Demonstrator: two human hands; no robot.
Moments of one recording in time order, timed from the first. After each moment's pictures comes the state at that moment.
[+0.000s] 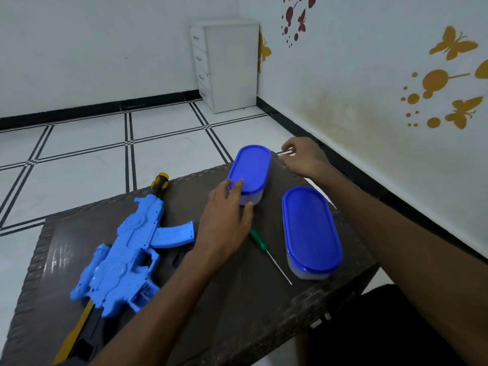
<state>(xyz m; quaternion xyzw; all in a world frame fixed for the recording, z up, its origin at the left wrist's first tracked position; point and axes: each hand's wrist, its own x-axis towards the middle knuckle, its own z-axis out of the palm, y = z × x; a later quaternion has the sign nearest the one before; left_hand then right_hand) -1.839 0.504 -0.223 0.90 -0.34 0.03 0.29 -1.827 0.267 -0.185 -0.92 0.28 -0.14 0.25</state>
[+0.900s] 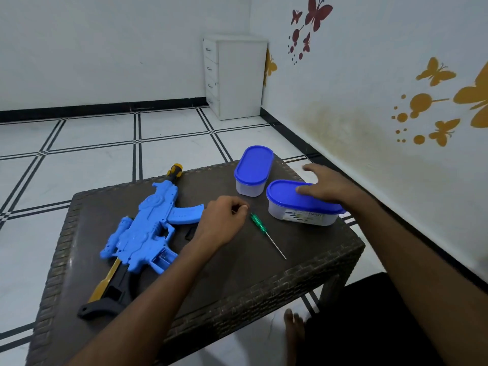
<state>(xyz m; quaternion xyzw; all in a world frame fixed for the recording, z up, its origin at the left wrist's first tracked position) -1.874 0.545 -0.204 0.88 -0.29 -0.08 0.37 -1.938 0.305 -0.159 -0.94 0.25 -0.01 0.23</state>
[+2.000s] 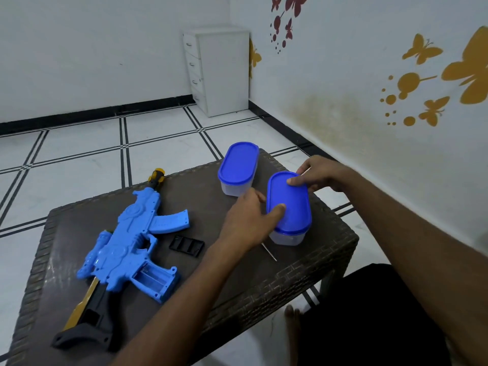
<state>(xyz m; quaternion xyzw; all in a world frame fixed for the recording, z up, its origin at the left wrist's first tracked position) -1.908 0.482 -0.190 0.87 -0.30 -0.14 0.36 -1.915 0.253 -0.176 -0.85 0.30 0.03 0.44</state>
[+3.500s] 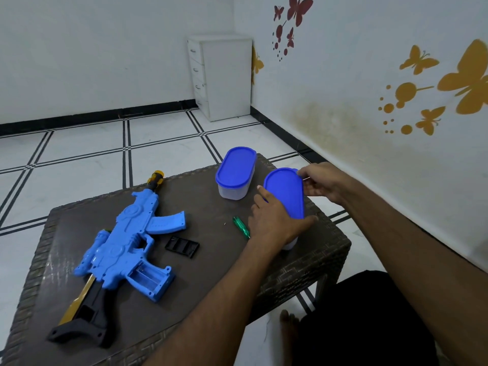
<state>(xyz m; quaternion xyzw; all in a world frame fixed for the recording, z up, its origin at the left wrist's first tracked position) -1.928 0.419 -0.209 0.90 -0.27 -0.15 0.30 -1.940 0.273 -0.163 -0.73 0.37 -0.09 0.58</state>
